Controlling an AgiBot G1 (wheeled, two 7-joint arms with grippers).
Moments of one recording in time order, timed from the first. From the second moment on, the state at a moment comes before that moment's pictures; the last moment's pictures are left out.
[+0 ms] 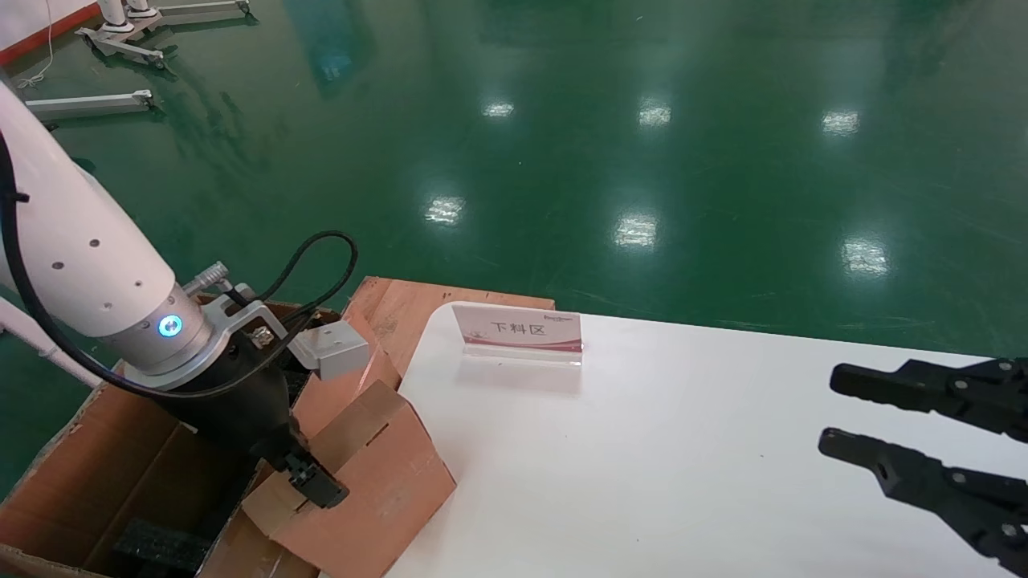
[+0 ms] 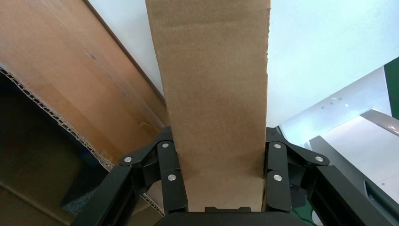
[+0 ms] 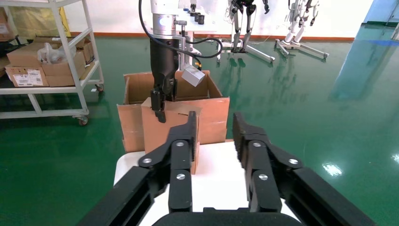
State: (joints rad) left arm -2.20 0.61 1.82 -1.36 1.35 1.49 -1.42; right arm 1.08 -0.61 -0.29 1.28 -0.72 -1.49 0.18
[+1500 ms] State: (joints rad) left arm -2.81 0.56 1.87 -1.05 1.39 1.60 -1.19; right arm 1.08 -0.61 -0.29 1.28 -0.72 -1.49 0.18
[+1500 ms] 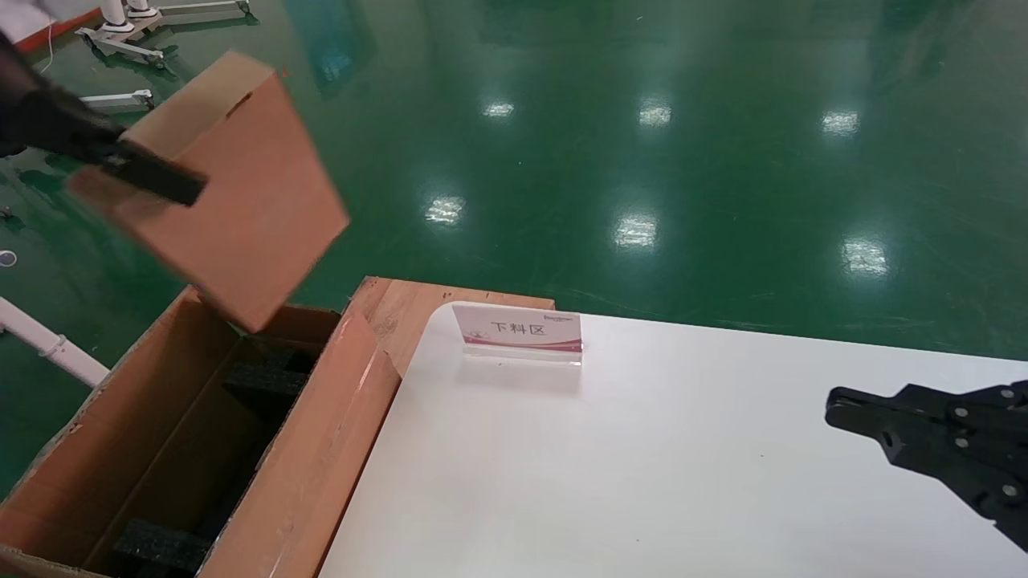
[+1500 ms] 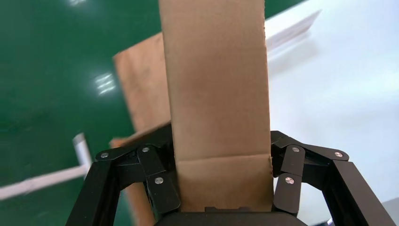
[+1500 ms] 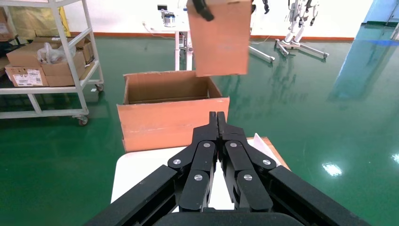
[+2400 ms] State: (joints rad) left arm -2.87 0.49 2.37 -0.88 1.26 1.57 -1.04; right arm 1.08 -0.61 -0.29 1.28 -0.72 -1.49 0.18
